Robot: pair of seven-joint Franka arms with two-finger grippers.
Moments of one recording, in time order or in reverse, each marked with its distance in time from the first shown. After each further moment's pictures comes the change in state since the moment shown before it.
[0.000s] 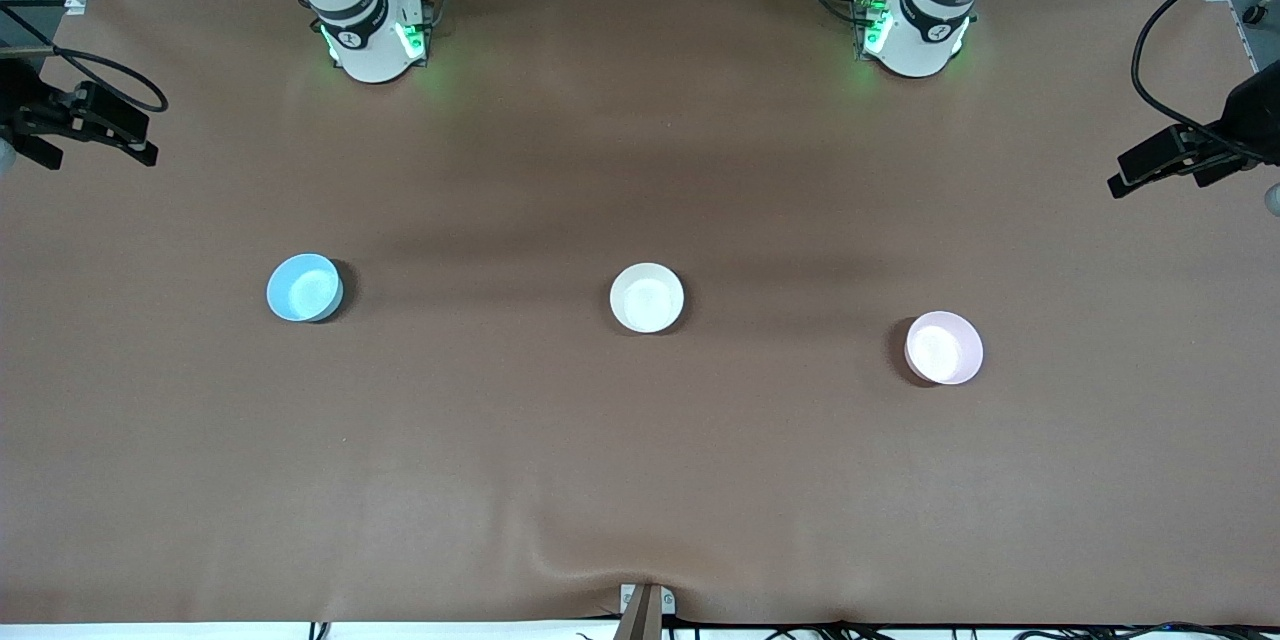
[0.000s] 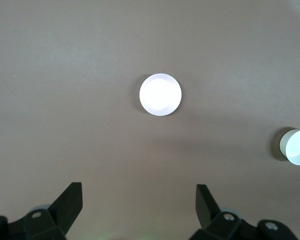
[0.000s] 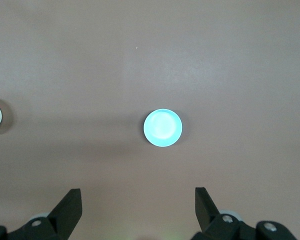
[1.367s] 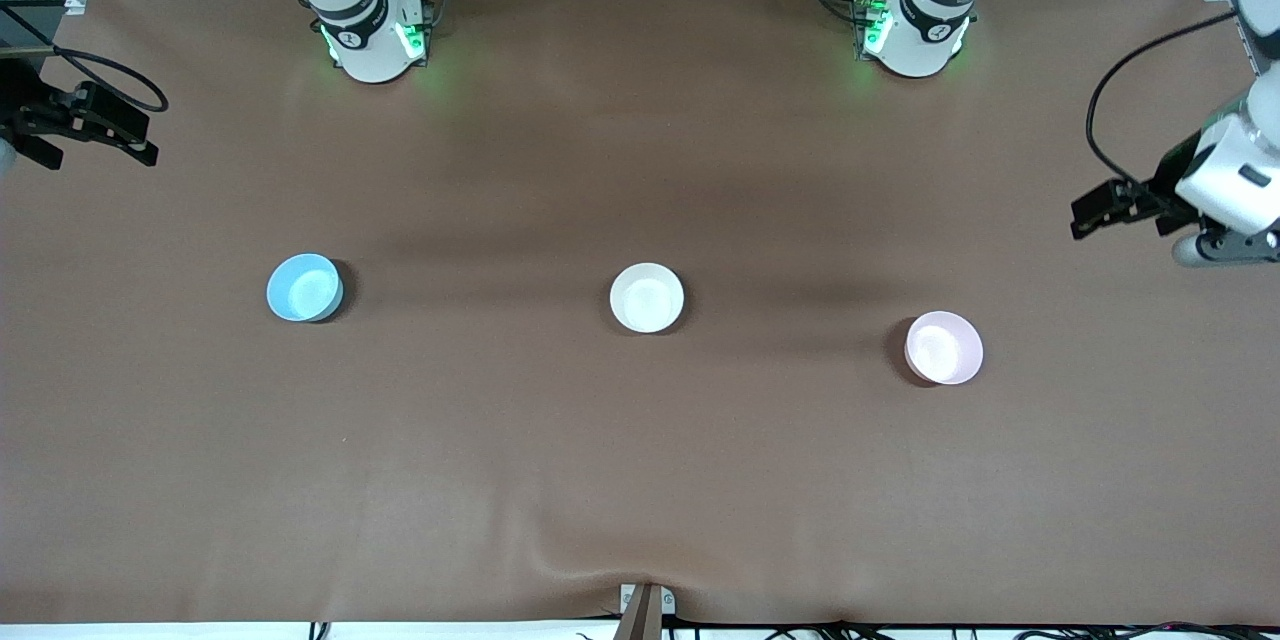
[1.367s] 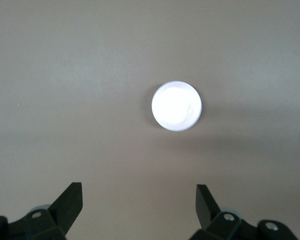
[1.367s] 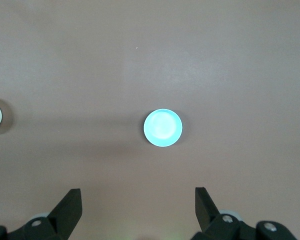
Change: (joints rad) left arm 0.070 0.019 -0.073 -0.236 0.086 0.286 0.110; right arm 0.000 0.000 0.000 0.000 0.000 0.000 0.000
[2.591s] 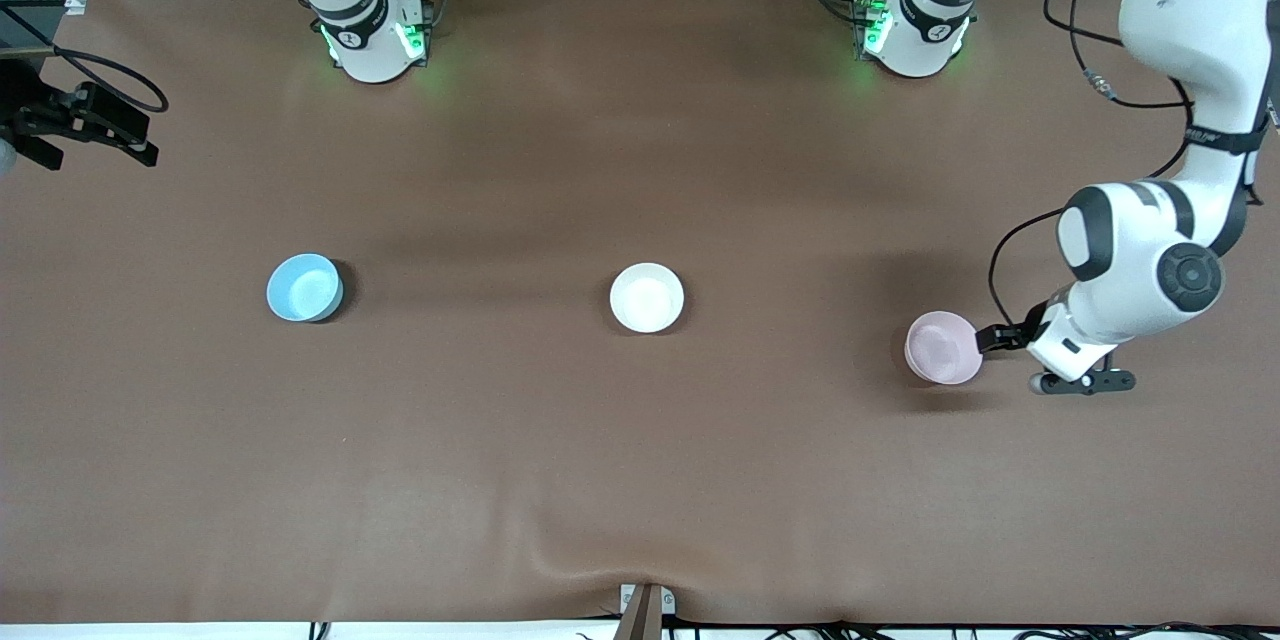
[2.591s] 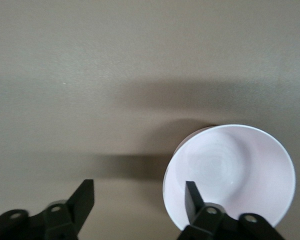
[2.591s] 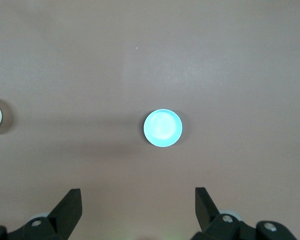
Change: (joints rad) left arm 0.051 0.472 -0.016 -0.132 -0.026 0.559 0.050; right arm 0.000 0.000 0.000 0.000 0.000 0.001 0.000
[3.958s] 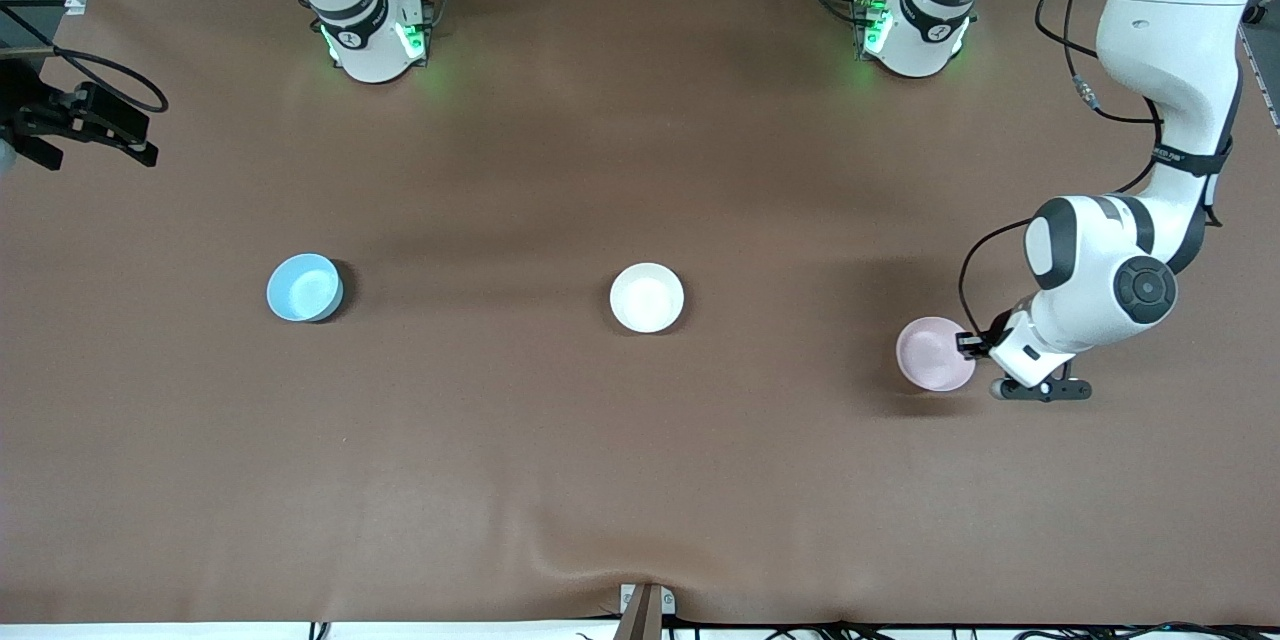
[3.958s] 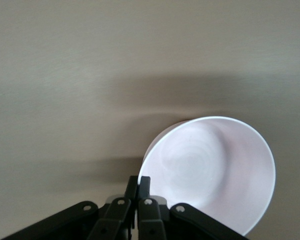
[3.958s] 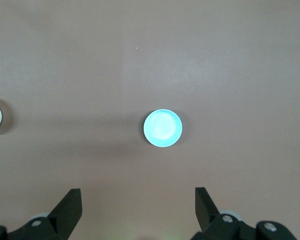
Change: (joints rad) left arm 0.003 0.027 -0.093 0.030 -0.005 -0.001 -0.015; right arm 0.000 0.000 0.000 0.000 0.000 0.000 0.000
